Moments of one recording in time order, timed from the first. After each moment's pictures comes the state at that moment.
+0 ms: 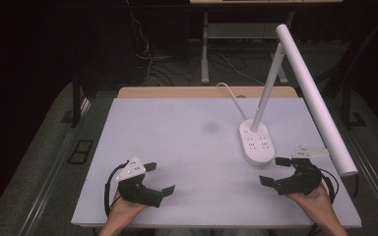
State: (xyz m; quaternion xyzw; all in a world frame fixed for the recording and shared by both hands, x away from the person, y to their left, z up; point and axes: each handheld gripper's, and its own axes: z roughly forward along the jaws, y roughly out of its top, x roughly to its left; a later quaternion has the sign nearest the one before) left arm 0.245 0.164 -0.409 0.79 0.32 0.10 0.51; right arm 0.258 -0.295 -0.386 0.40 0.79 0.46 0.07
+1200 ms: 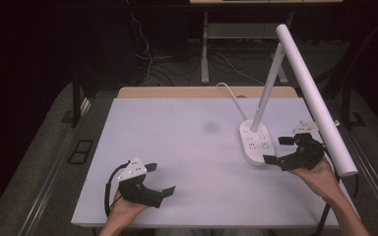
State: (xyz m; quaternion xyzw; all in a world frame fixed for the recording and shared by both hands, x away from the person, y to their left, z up) left arm 0.246 0.162 -0.412 0.80 0.31 0.10 0.51; right arm 0.307 -0.305 -0.354 0.39 0.81 0.43 0.08
